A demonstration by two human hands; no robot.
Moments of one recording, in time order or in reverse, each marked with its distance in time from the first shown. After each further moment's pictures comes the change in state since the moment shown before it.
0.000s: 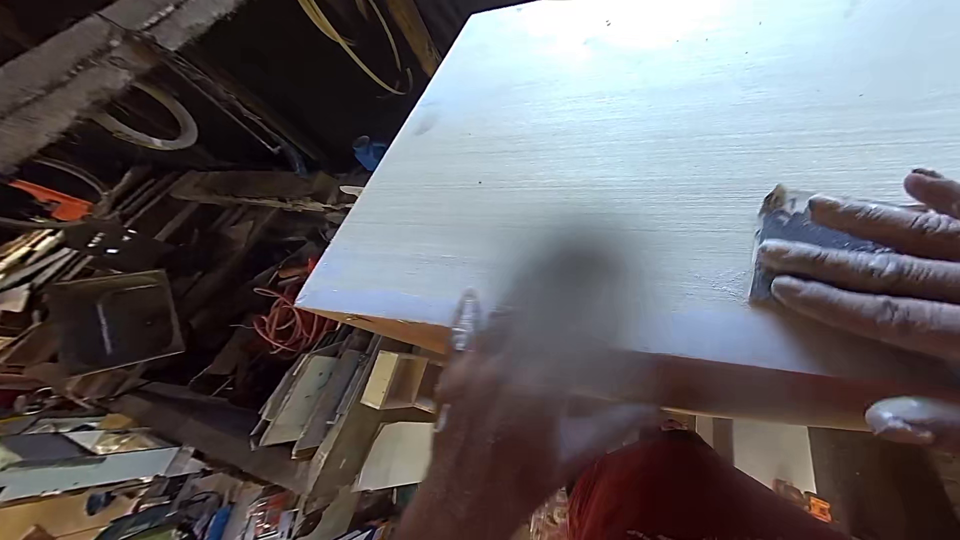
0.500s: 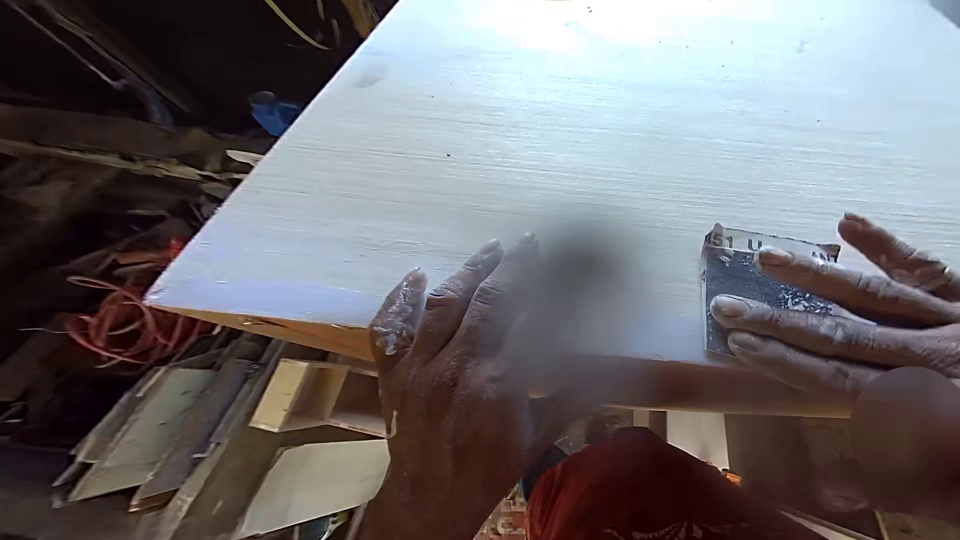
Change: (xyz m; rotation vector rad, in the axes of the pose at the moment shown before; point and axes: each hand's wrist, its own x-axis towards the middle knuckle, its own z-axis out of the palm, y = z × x) left_hand 0.003 -0.033 0.031 -0.054 0.253 0.041; right_hand 0.020 -0.033 0.000 -0.047 -0.108 -0.102
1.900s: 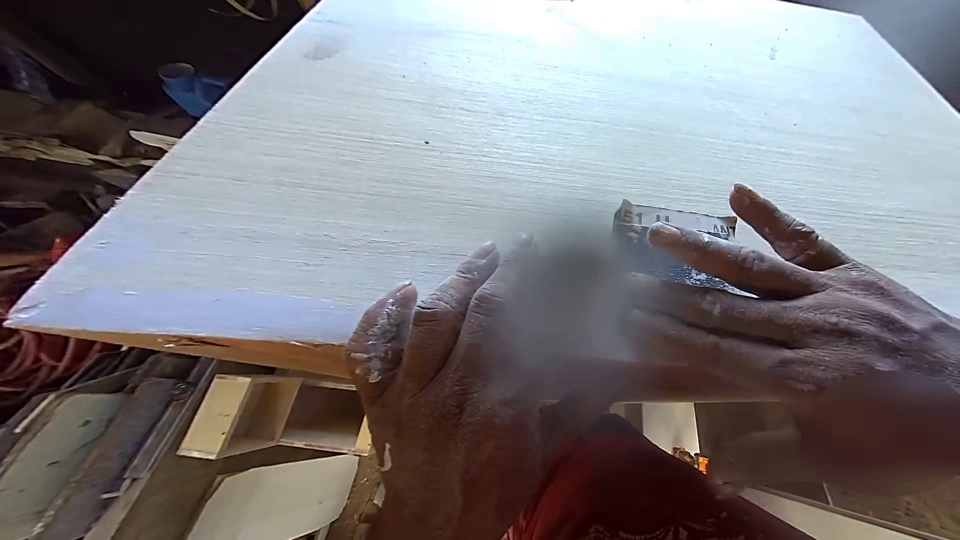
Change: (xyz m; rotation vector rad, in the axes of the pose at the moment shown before) left_hand -0.004 0.000 0.007 -0.001 0.088 -0.010; right_hand 0.060 -0.015 0.011 -0.077 0.019 -0.028
